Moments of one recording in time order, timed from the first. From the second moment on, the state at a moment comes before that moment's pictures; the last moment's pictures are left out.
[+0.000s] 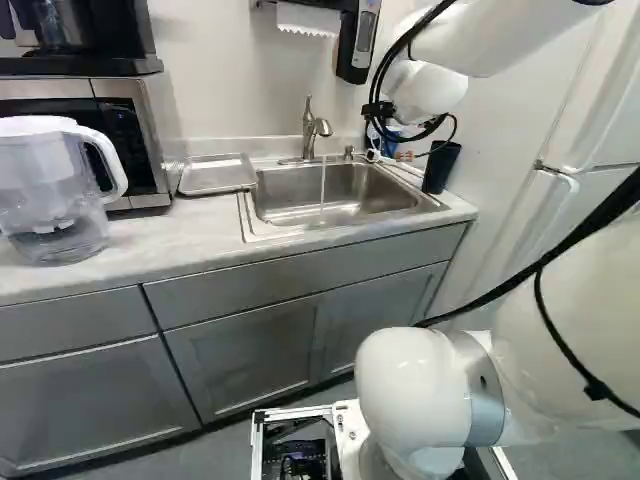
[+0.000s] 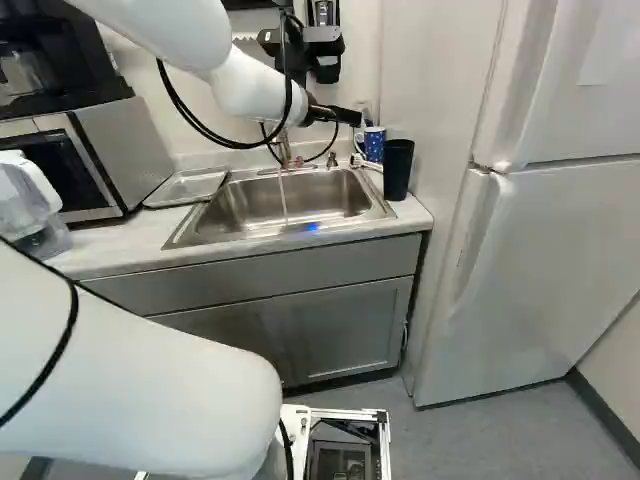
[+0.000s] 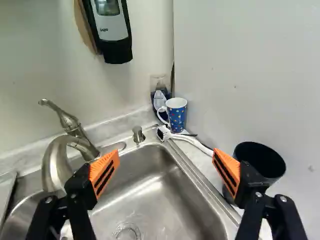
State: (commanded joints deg) arm -8.3 17.5 -43.5 33.6 15.9 -25.9
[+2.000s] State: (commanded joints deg) arm -6.4 10.0 -40.3 54.0 40.8 -30.9
